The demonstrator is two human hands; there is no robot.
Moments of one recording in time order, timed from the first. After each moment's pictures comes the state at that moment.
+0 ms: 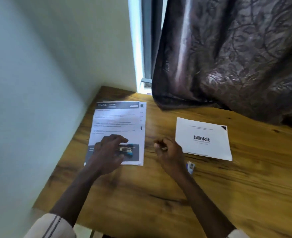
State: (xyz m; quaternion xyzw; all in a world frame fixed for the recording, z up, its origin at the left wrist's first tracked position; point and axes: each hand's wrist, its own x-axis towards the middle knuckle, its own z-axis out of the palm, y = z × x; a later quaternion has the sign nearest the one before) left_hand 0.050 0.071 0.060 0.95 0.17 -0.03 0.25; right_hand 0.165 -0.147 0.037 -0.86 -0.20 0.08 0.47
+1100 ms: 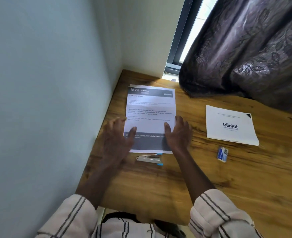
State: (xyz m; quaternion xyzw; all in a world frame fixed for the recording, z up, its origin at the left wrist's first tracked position) left_hand 0.012 0.159 0.018 0.89 0.29 0.13 0.31; right_hand 0.141 -0.019 -0.011 -0.97 -0.03 0.02 0.25
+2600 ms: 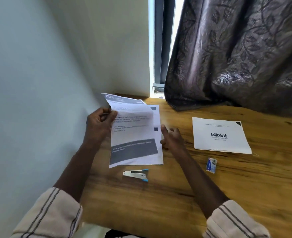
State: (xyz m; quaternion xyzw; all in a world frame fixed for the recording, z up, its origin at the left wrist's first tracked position) left_hand 0.072 0.178 0.107 0.74 0.24 0.23 0.58; right_hand 0.175 -0.058 0.033 -0.82 0.03 0.25 0.51
